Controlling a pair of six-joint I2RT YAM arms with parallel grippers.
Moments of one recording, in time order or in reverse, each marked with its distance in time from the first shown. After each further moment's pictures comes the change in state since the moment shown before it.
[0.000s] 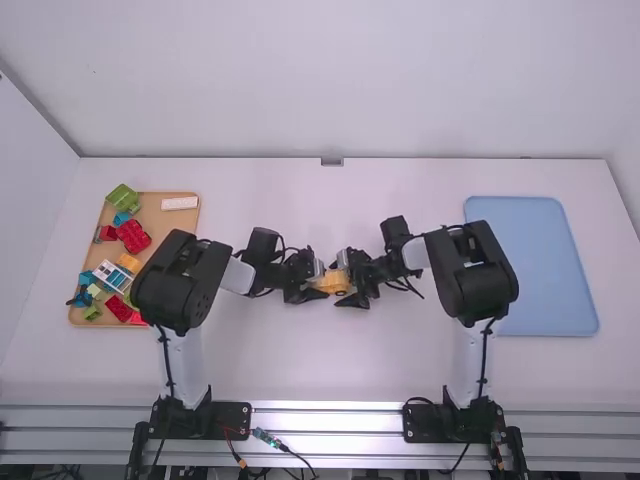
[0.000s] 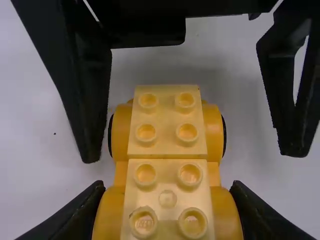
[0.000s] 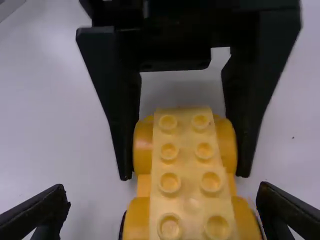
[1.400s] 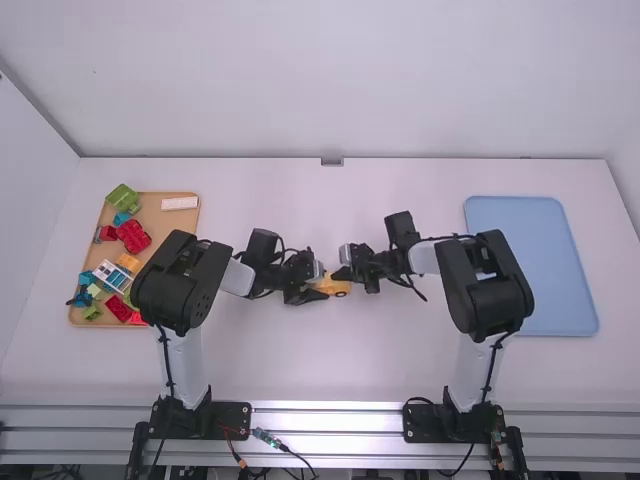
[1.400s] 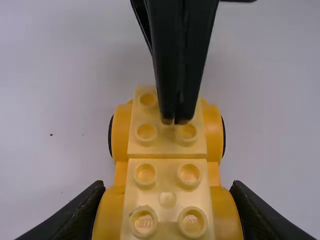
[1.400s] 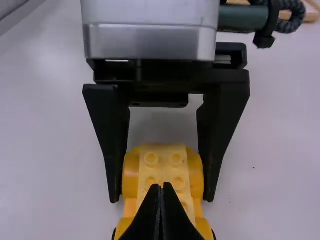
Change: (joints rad) left arm -0.001 0.000 -0.016 0.031 0.005 -0.005; right arm -0.004 -0.117 -0.077 0.145 -0.021 0.074
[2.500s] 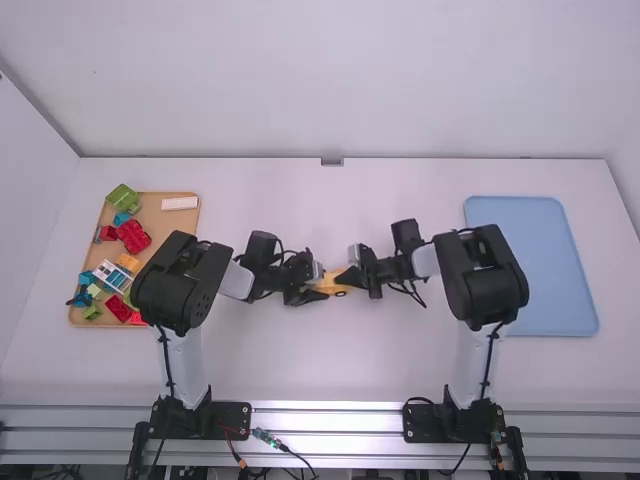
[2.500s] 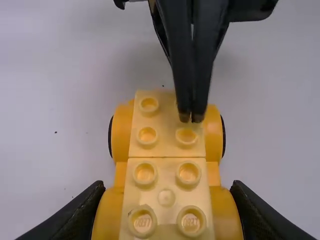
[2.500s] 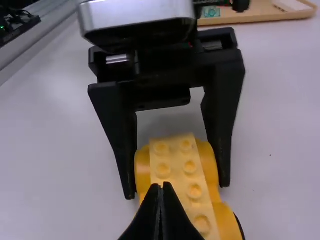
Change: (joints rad) left arm 0.000 0.000 -0.031 0.059 -0.012 -0.026; right arm -0.047 0.078 -0.016 0.045 -0.117 0.082
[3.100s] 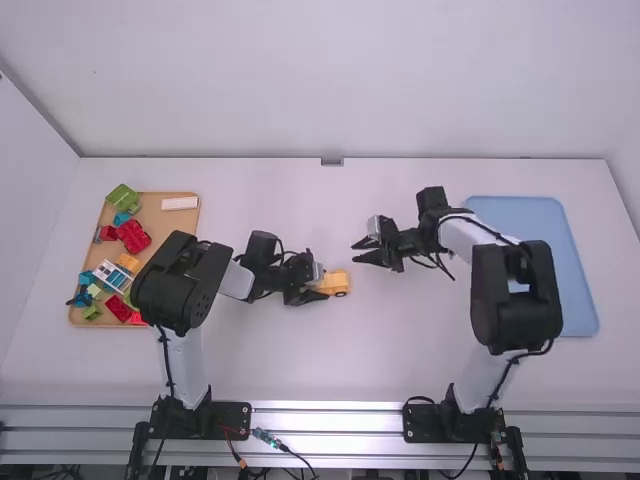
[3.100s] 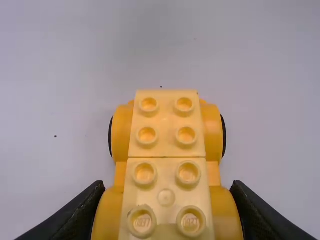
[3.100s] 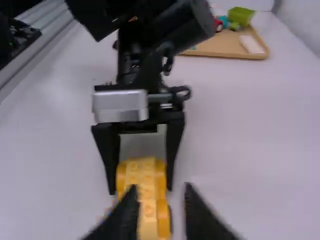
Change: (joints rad) left arm -0.001 0.000 0.001 -0.001 0.000 0.031; right arm -0.117 -0.210 0.238 -0.610 0.023 -0.330
